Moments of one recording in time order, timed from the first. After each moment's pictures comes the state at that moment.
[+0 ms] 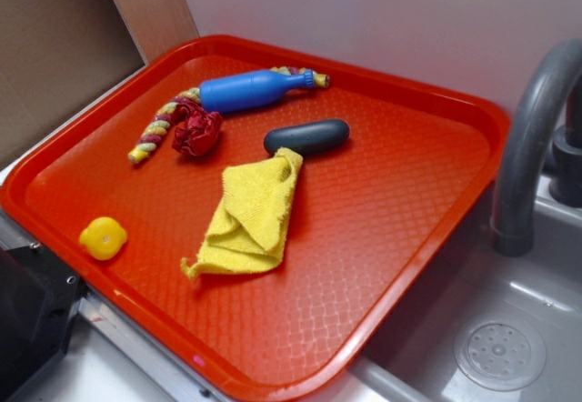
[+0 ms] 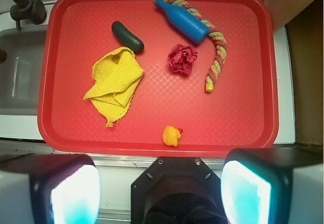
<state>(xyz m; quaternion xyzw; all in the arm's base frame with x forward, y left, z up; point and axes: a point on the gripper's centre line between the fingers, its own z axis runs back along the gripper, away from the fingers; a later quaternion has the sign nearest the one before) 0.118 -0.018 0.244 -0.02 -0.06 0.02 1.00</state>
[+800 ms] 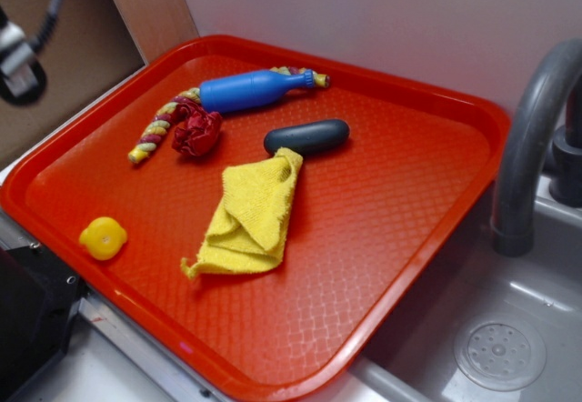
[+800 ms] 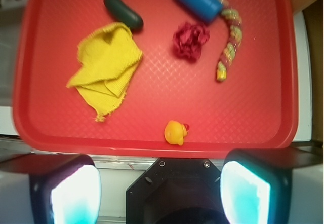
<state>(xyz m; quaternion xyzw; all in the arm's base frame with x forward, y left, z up) 0.123 -0.035 0.184 0.01 -0.02 0.00 1.00</state>
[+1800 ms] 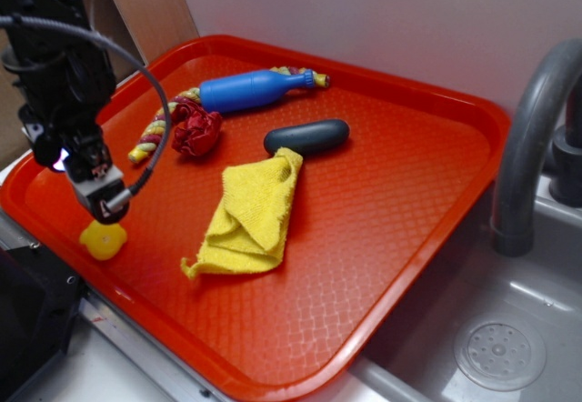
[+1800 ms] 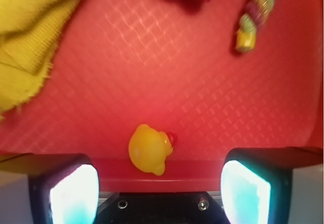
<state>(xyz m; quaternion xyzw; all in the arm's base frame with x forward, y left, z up) 0.135 -0.009 0.076 0.07 0.07 -0.01 1.00</state>
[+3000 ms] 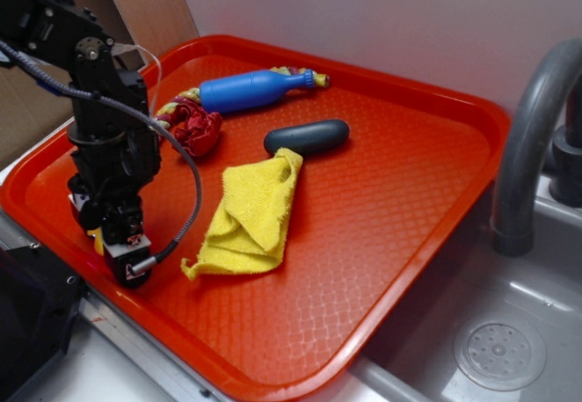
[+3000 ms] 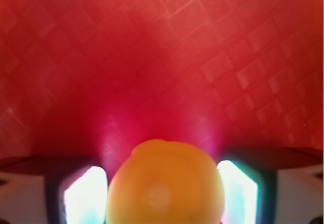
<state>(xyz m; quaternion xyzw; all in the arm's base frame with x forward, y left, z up) 0.129 -0.011 0.014 0.05 0.15 -0.05 0.99</state>
